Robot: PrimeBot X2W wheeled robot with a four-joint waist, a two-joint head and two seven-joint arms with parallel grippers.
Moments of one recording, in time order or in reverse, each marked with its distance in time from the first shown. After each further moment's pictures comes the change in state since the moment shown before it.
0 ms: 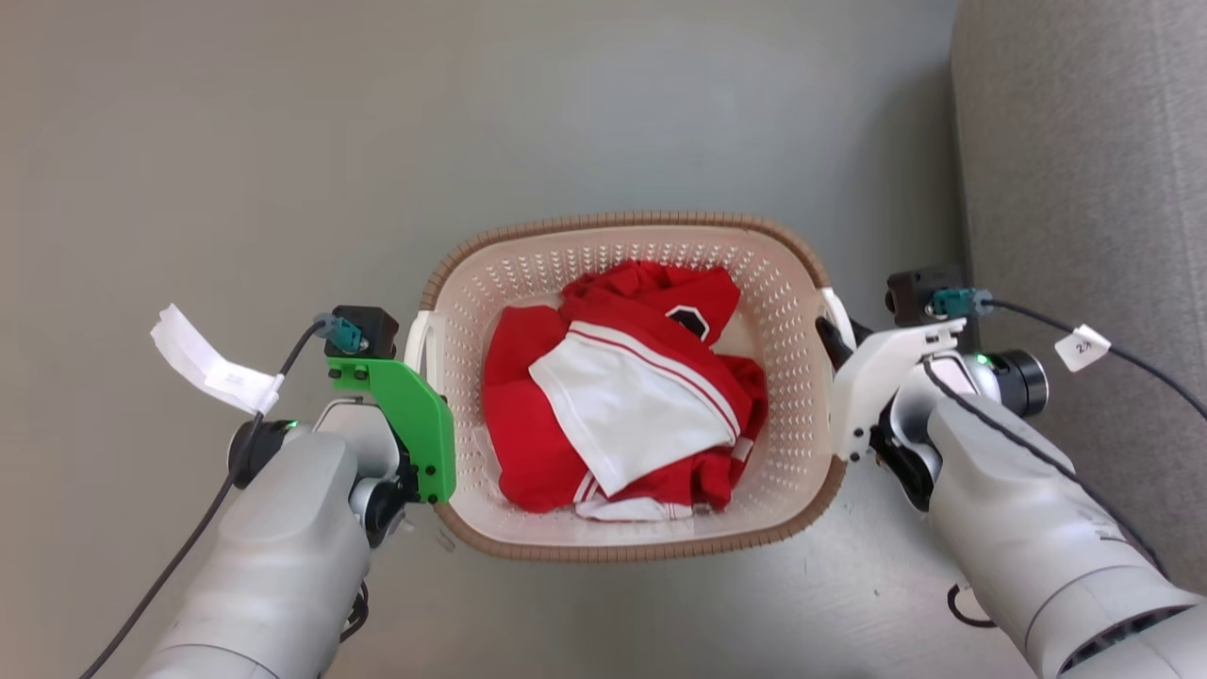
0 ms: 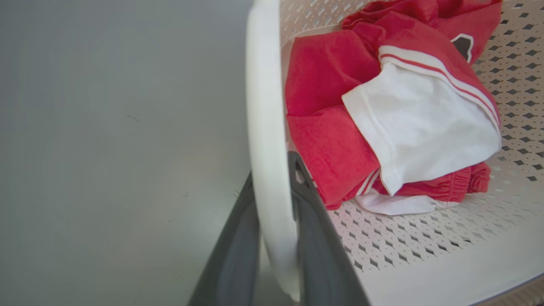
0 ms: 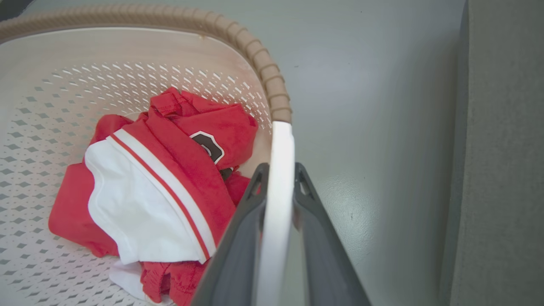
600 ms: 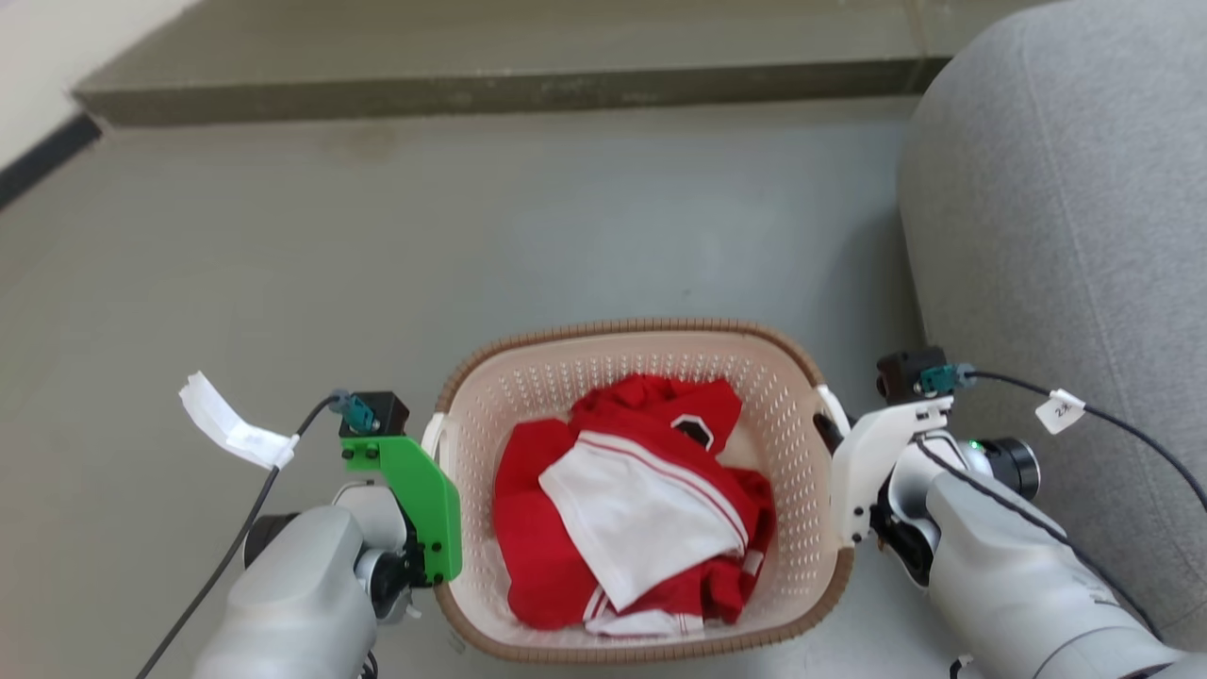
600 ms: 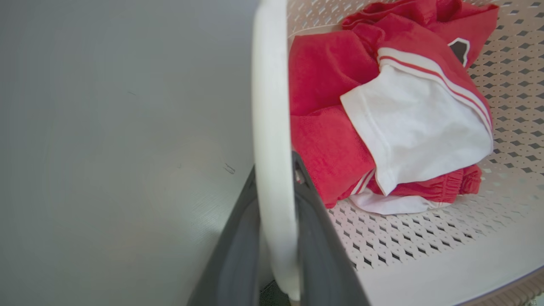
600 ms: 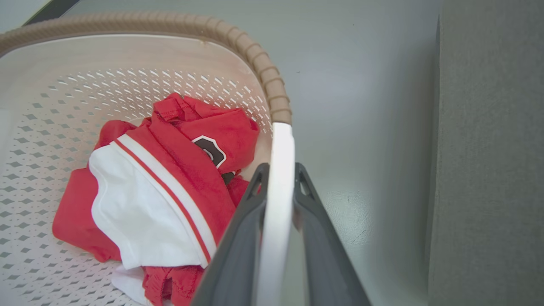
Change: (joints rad) left arm 0.100 0.001 -0.037 0.008 -0.095 0.000 0.101; right arm 0.101 0.004 0.045 0.014 0.060 0.011 0.057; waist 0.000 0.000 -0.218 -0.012
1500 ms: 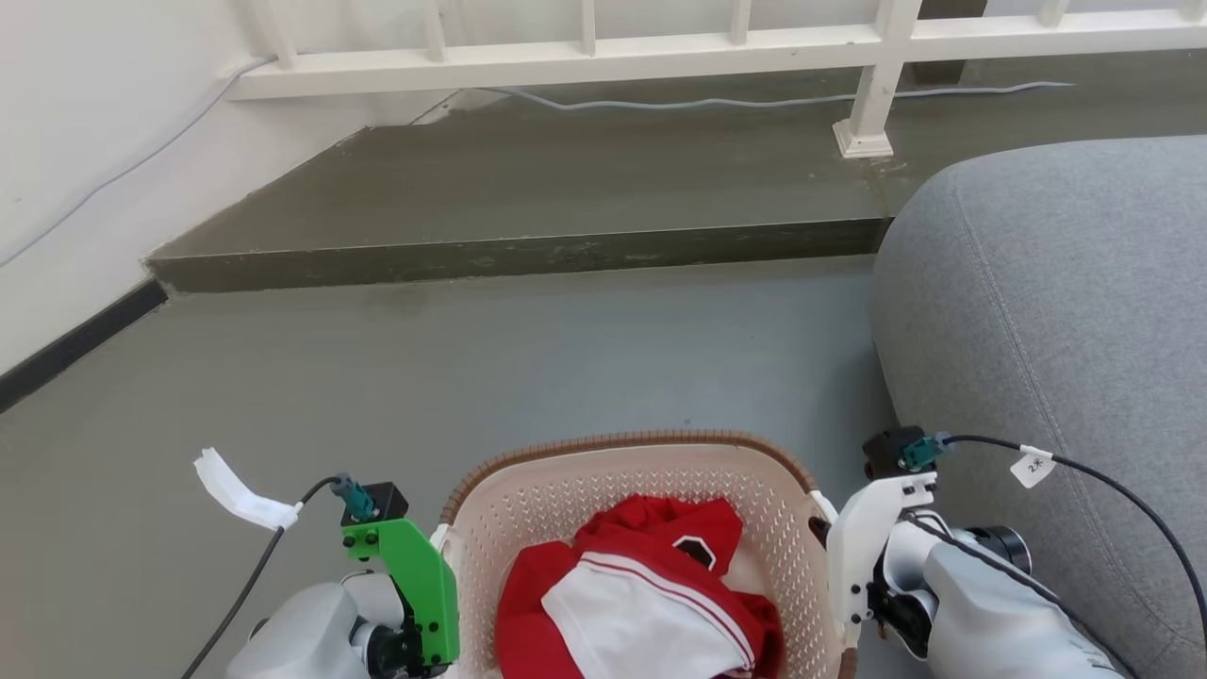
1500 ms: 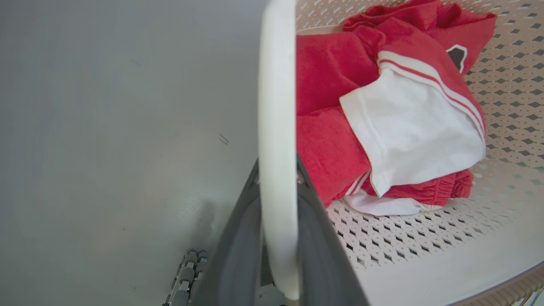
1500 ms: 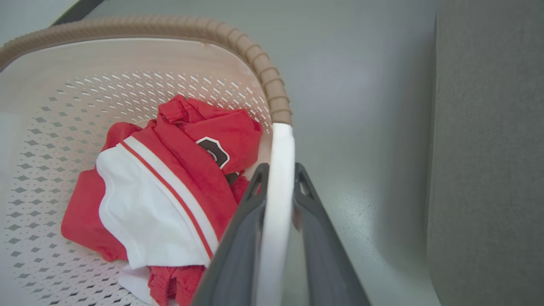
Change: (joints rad) left arm 0.110 0.001 -0.011 0.031 -0.093 0.000 0.132; right arm 0.114 0.004 0.067 -0.012 0.093 0.007 0.148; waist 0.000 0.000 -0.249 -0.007
